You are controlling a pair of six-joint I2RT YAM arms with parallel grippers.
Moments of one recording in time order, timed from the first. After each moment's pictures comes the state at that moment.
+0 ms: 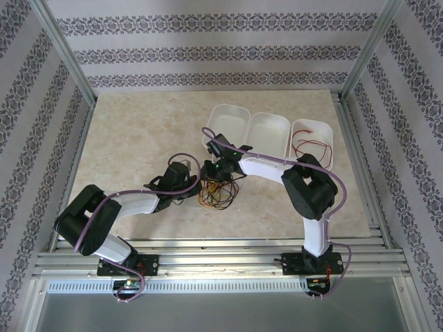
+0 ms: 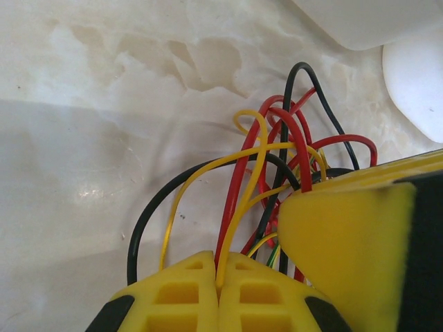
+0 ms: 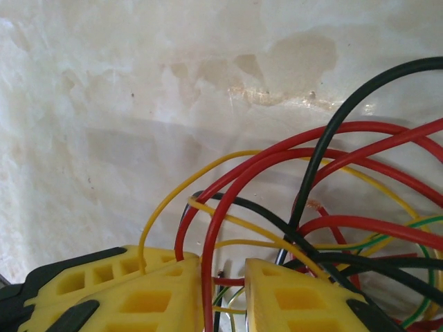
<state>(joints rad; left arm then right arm) -0.56 1.50 0.54 0.19 0.12 -0.84 0.73 1.95 1.31 -0.41 -0.33 0.79</state>
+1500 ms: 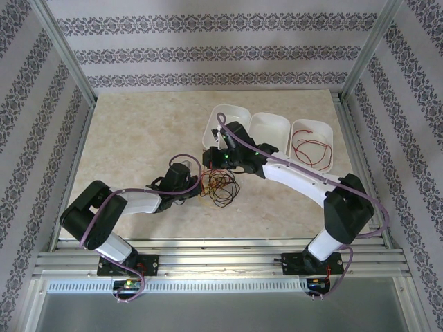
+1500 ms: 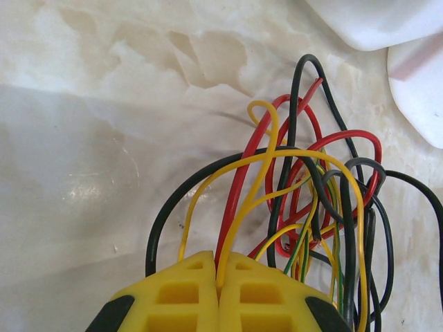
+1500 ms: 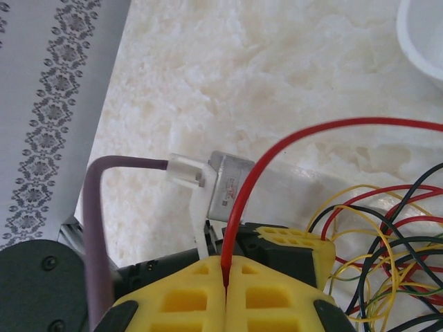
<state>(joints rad) -0.56 1.56 0.53 0.27 0.14 -0.87 0.74 1.61 1.23 -0.31 -0.33 0.72</state>
